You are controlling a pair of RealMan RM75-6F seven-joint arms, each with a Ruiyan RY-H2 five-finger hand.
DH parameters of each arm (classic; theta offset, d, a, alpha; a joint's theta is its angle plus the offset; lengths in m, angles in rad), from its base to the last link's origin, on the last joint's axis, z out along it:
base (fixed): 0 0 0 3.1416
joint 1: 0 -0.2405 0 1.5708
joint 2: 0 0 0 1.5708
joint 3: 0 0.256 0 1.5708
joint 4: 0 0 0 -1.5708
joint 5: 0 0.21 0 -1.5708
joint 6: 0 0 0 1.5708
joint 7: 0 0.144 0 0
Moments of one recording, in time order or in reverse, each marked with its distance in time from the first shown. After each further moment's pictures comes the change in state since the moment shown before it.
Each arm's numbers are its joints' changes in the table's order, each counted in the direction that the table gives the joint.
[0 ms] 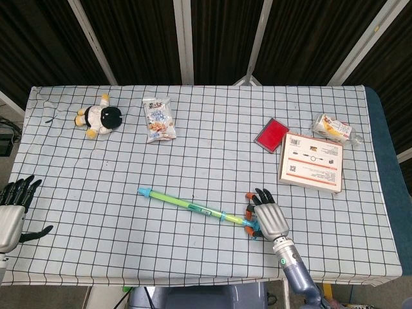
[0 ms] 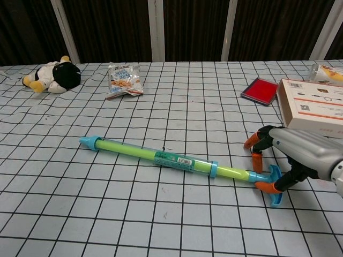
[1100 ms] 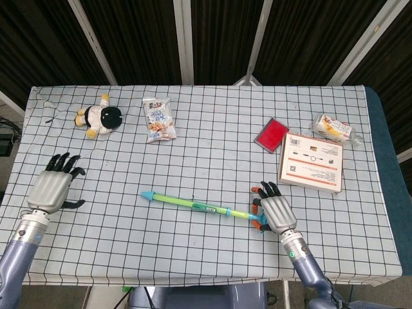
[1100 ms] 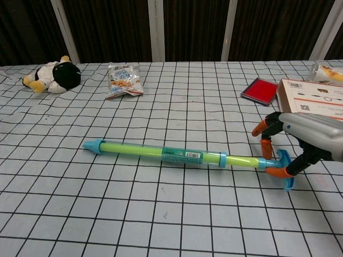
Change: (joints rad) left arm 0.302 -0.037 -0.136 0.109 -0.298 -0.347 0.344; right arm -0.044 0.101 0.009 0.031 0.005 -0.031 0.048
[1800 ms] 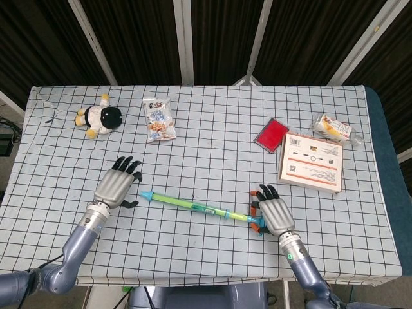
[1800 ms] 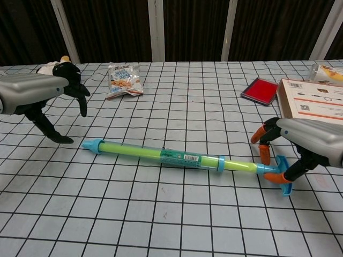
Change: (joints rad) left arm 0.221 -0.274 -0.018 -0.041 -0.176 -0.086 0.200; right arm -0.004 -0.010 -0.017 0.014 0.031 0.009 -0.016
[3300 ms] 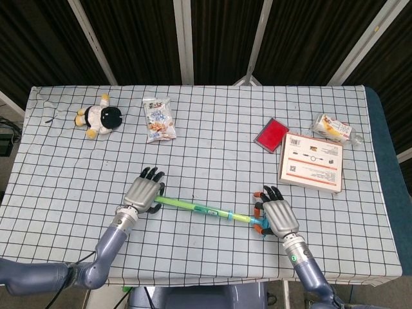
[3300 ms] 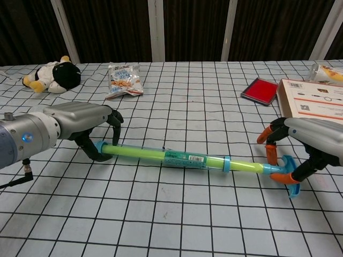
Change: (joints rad) left arm 0.152 -0.208 0.046 -0.108 -0.185 0.032 0.086; right arm 0.003 0.037 -0.018 0.044 0.021 0.020 0.005
